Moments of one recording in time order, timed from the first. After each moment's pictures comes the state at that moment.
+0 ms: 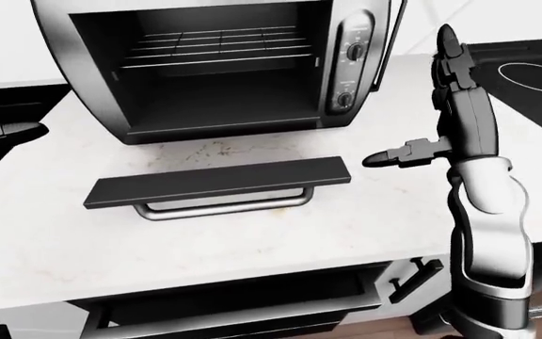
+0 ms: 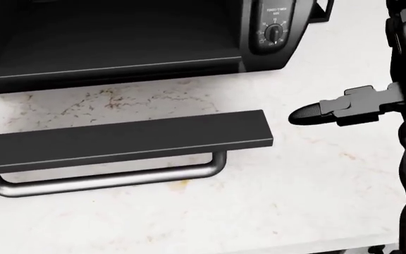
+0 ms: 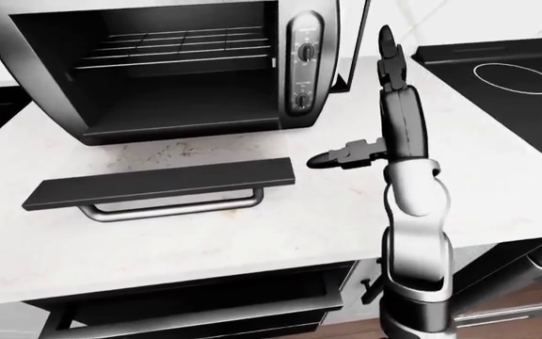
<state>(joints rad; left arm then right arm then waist) -0.43 0.73 0.57 0.02 -0.29 0.21 0.08 -0.50 -0.30 -0.20 -0.37 -0.24 0.45 0.16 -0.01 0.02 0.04</state>
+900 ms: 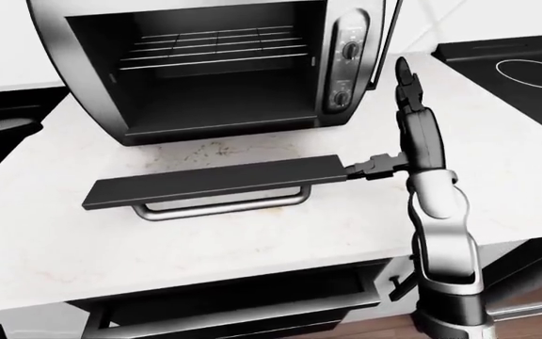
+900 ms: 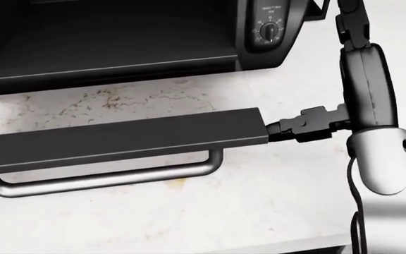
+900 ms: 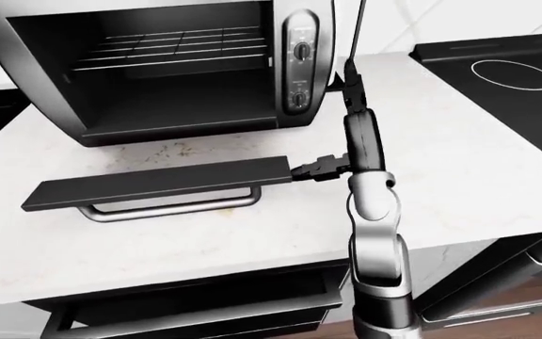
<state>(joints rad) -0.44 0.74 0.58 0.02 -0.31 0.22 0.08 -0.47 -0.17 -0.10 -0.25 -0.34 0.38 0.09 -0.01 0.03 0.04</state>
